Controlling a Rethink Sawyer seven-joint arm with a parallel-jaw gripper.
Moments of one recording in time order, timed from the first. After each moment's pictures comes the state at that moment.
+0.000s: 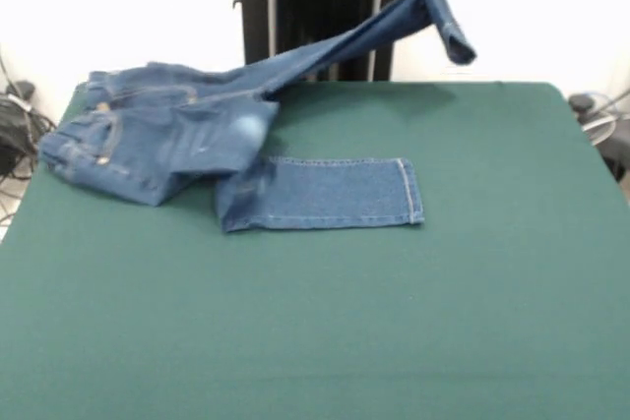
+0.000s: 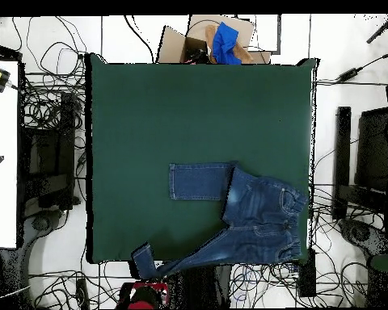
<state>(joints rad) 0.00 -0.84 -0.05 2.72 0.04 -0.42 1.64</state>
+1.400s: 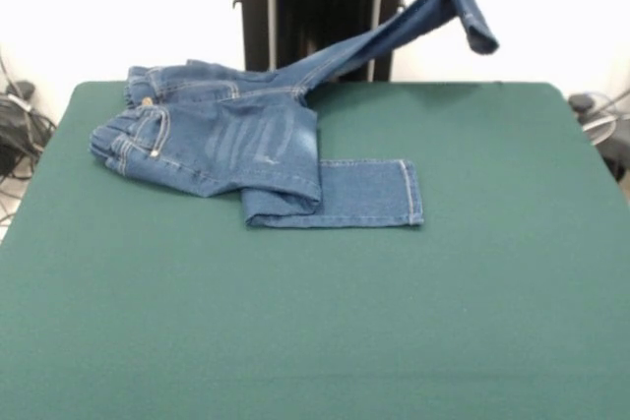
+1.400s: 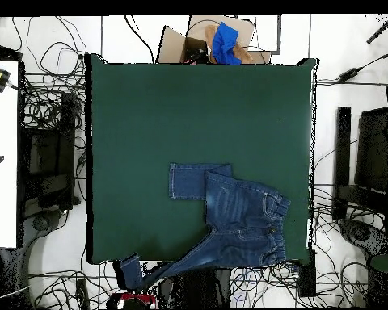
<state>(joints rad) 0.04 -0.77 -0.01 2.73 -0.09 -0.48 1.94</state>
